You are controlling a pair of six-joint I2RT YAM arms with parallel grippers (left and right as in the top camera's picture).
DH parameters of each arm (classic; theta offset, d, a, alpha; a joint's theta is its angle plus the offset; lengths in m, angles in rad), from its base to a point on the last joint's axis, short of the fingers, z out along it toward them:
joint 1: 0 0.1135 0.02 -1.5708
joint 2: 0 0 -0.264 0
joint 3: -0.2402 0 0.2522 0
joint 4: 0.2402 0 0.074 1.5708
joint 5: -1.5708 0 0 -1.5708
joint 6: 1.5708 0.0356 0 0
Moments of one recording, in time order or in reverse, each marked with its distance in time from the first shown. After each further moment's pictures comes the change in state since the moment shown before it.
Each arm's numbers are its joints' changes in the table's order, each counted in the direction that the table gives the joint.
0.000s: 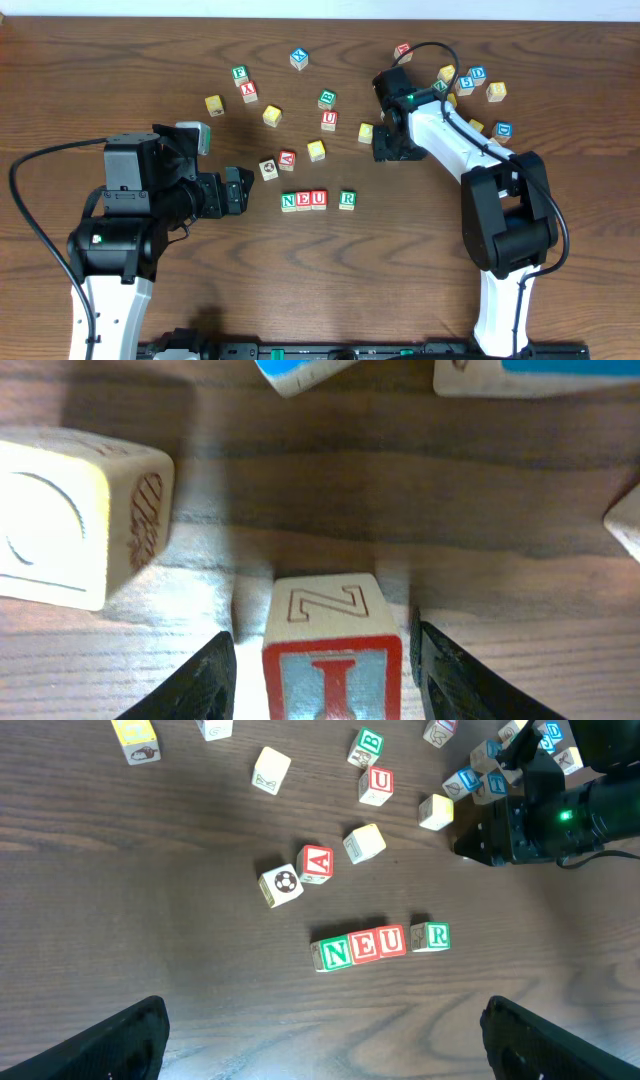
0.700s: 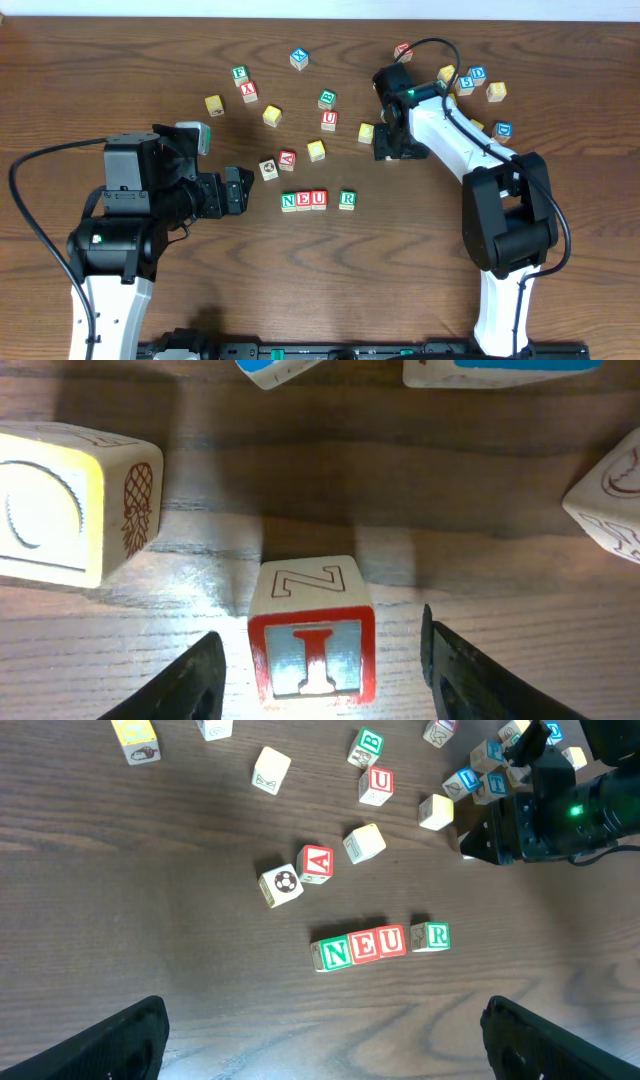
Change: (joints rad) left arm 0.000 0.000 0.000 0.000 0.000 0.000; right arm 0.000 0.000 -0.040 0.070 -0.019 0.007
